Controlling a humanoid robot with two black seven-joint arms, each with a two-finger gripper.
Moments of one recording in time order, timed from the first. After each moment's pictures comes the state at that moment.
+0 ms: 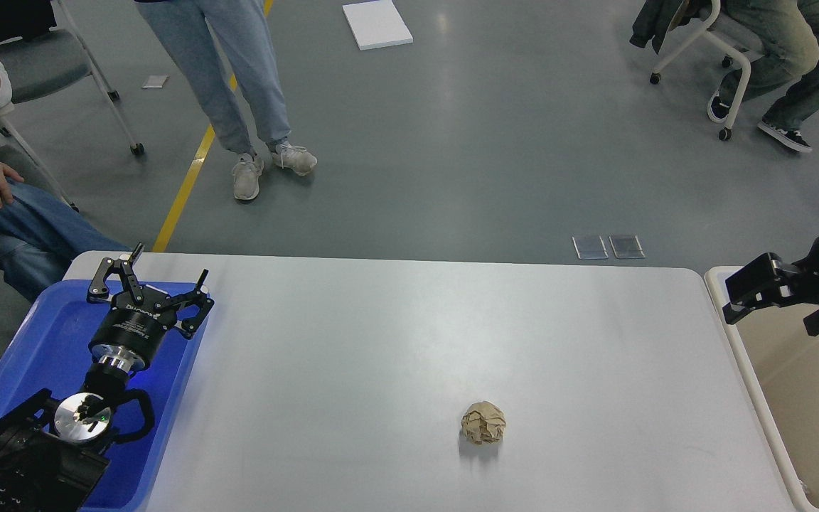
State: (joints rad) left arm -0.51 0.28 -1.02 -0.34 -0.22 -0.79 -0.19; right arm 2.04 -0.82 -1.07 1.29 -0.54 0.79 -0.01
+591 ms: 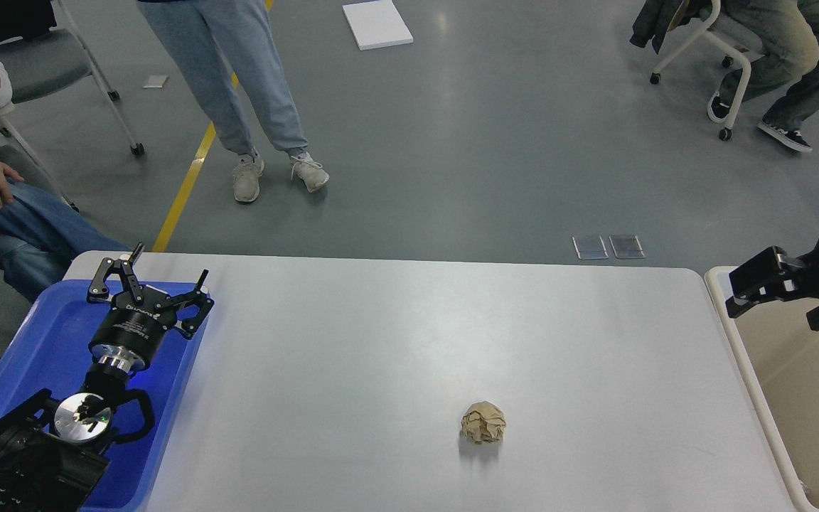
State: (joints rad) left arm -0.51 0.28 -1.02 -0.34 -0.22 -0.79 -0.19; right arm 2.05 -0.83 -1.06 1.29 -0.54 0.79 -0.01
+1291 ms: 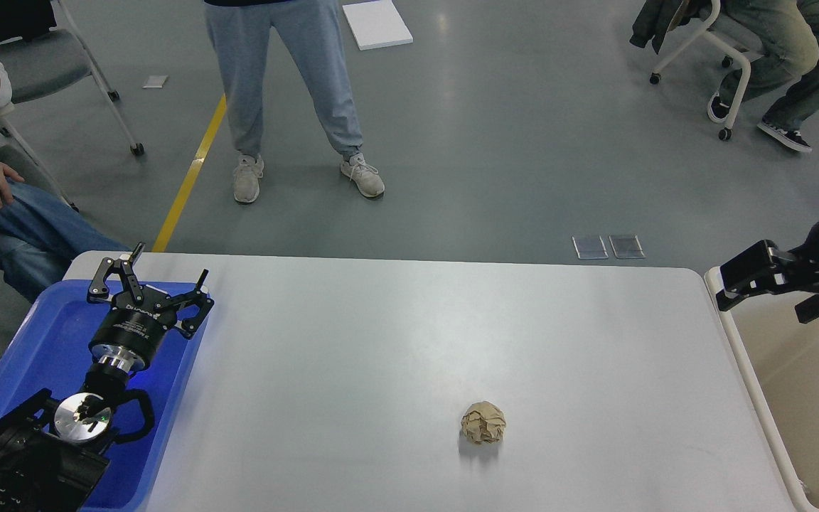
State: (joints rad) left arm -0.51 0.28 -1.02 -0.34 -0.22 -0.79 -0.19; right arm 2.04 -0.82 -1.02 1.29 -0.55 0.79 -0.01
